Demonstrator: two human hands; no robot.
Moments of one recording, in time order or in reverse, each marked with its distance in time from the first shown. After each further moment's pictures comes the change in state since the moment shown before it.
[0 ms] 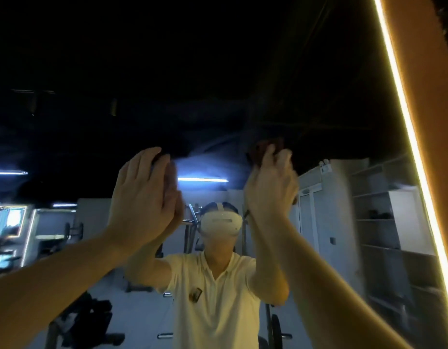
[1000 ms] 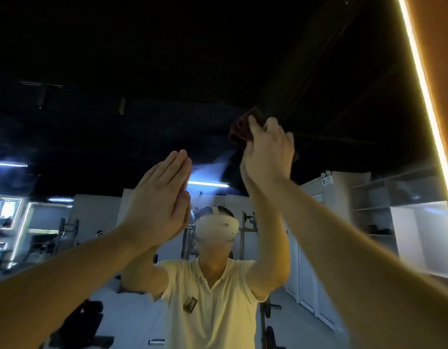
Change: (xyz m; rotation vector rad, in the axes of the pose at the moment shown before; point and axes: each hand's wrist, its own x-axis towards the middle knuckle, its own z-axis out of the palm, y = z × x) left_hand -0.004 -0.040 0.034 -0.082 -0.118 0.101; right_hand 0.069 -0.064 0.015 -0.060 -0.024 -0.301
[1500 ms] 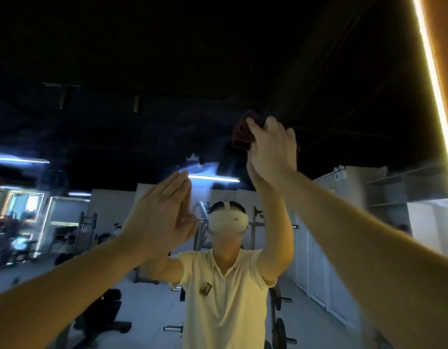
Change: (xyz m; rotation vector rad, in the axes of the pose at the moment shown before) left_hand -0.038 0.003 -0.042 -0.006 -0.246 -0.041; right_hand 0.002 -0.005 -0.011 -0.111 -0.068 -0.121
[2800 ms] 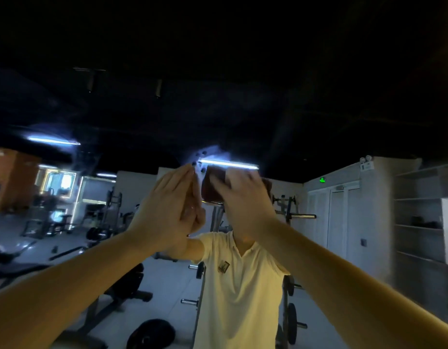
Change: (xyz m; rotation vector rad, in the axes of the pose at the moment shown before) left_hand -0.040 0.011 -0.018 -0.192 -0.036 -0.118; right_hand -0.126 -0.070 0.003 0.281 -0.073 -0.459
